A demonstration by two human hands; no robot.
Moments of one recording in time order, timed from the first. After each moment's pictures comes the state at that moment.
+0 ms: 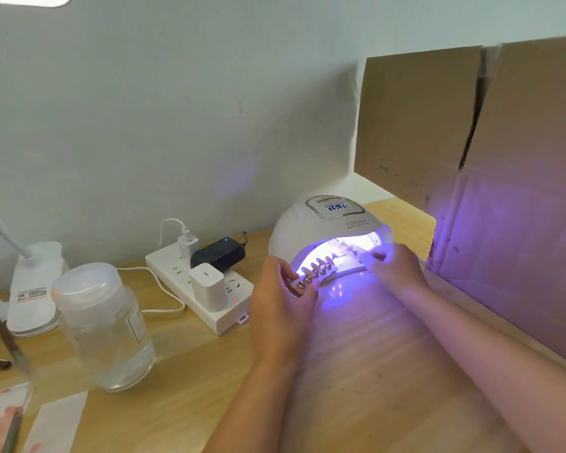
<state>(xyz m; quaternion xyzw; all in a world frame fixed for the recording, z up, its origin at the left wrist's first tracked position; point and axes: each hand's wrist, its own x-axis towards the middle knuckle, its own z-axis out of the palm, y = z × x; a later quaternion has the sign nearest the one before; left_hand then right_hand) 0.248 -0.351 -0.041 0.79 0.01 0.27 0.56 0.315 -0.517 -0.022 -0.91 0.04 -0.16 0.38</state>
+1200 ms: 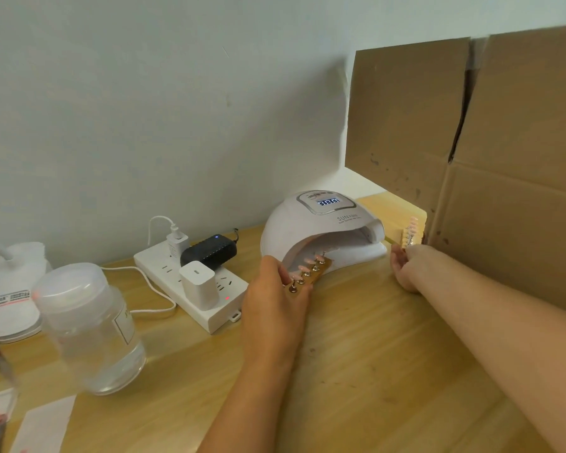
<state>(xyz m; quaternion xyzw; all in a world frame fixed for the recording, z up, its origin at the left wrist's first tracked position) 0.246 -0.348 -0.040 0.85 0.00 0.25 0.47 0.310 -0.525 0.012 -0.33 0.40 -0.11 0.85</state>
